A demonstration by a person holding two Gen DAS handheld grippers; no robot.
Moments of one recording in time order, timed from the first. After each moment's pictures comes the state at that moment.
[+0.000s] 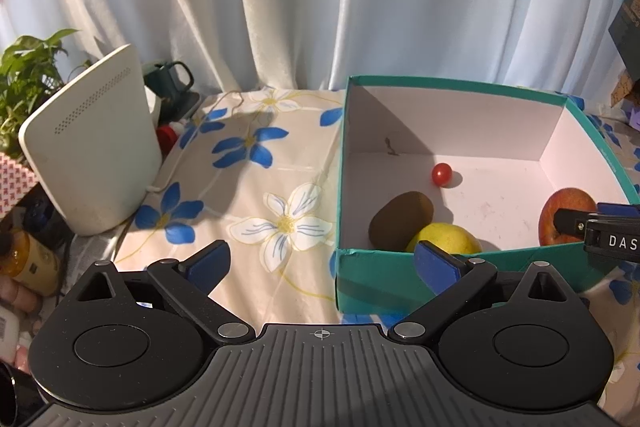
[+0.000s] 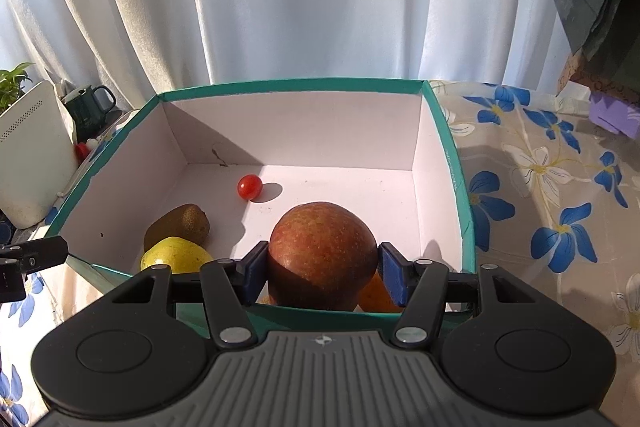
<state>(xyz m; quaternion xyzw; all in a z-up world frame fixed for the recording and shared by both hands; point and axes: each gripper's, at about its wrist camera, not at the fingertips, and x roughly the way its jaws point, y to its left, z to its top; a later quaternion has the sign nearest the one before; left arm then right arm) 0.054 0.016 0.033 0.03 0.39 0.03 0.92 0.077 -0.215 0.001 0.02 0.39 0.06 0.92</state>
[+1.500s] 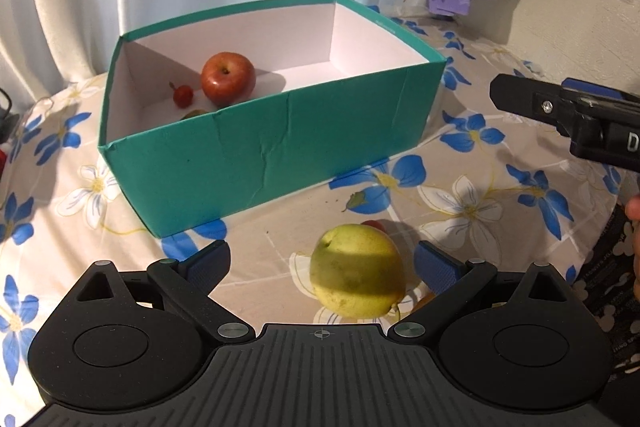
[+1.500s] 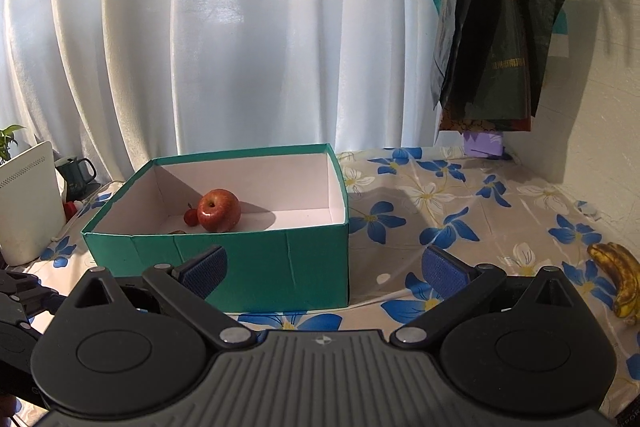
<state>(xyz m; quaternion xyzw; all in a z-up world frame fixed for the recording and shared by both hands) -0.018 -0.038 -0.007 0.08 0.42 -0.26 0.87 -0.092 -0.224 0.027 0.04 0.23 -0.06 0.97</state>
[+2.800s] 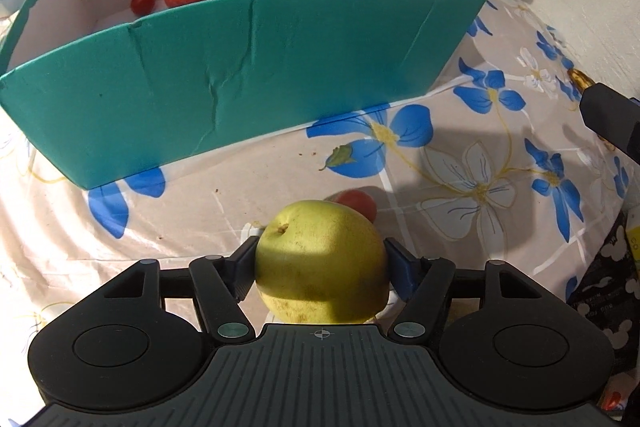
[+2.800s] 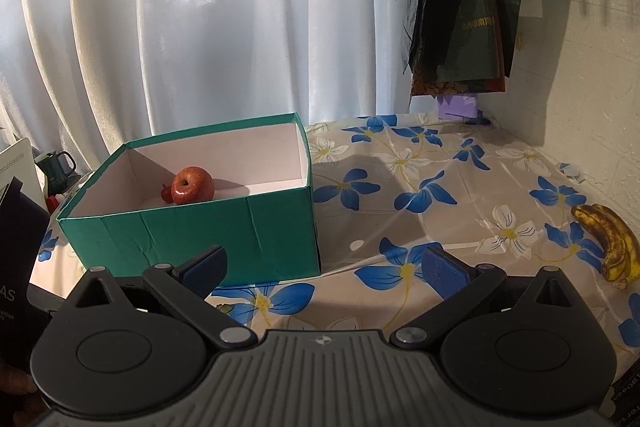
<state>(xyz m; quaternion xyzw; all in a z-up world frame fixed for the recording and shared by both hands) 0.021 -0.071 -0.050 0.05 0.53 -0.25 0.81 -0.097 -0.243 0.013 0.06 0.26 -0.08 0.96</state>
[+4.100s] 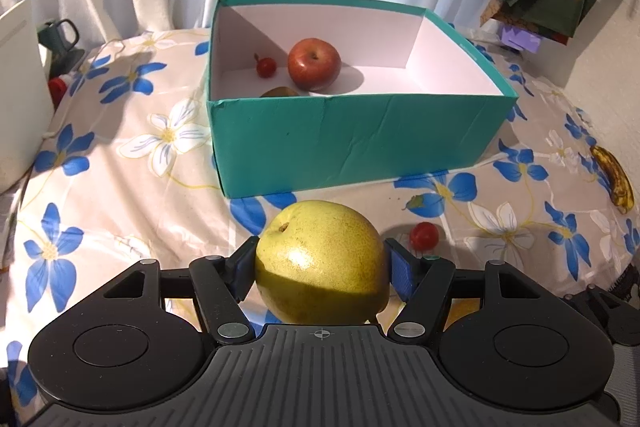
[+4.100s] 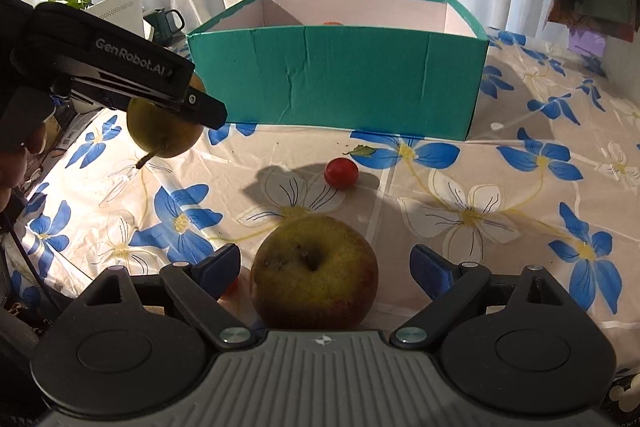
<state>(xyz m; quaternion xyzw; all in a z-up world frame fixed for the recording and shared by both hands) -0.019 0.006 0.005 0.01 0.45 -0.17 0.88 -0.122 -0.163 -0.048 0.00 0.40 0.08 0.91</state>
